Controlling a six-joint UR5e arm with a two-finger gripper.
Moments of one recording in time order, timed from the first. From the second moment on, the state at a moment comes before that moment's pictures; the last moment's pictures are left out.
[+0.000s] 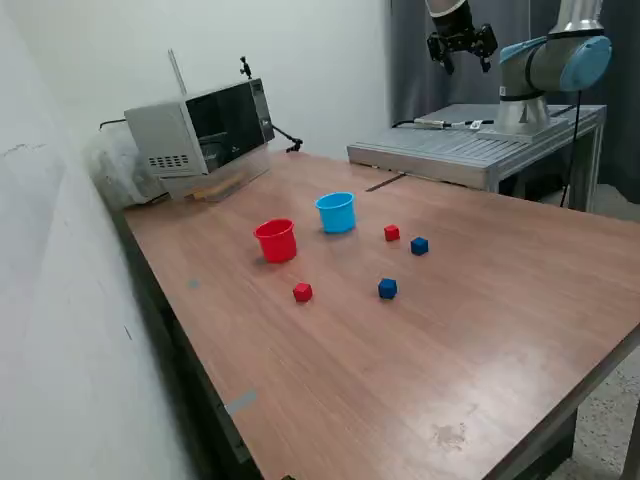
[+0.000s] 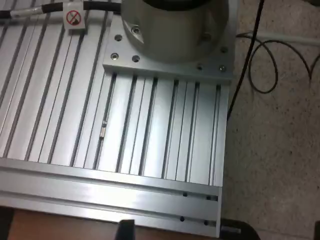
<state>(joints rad) -0.15 -1.75 1.98 -1.34 -1.71 2.90</state>
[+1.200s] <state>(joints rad) -0.15 -1.68 1.93 -1.77 -1.47 2.92</state>
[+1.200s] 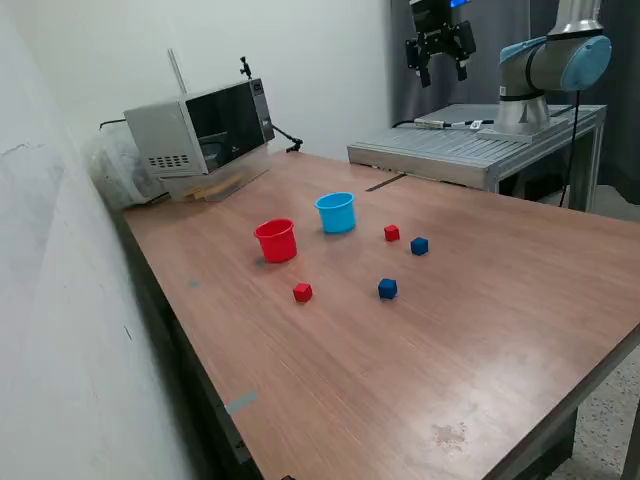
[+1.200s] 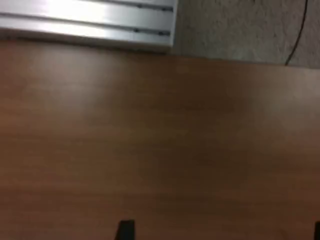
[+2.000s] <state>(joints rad) -0.15 -1.22 1.76 -2.16 -1.43 3.34</state>
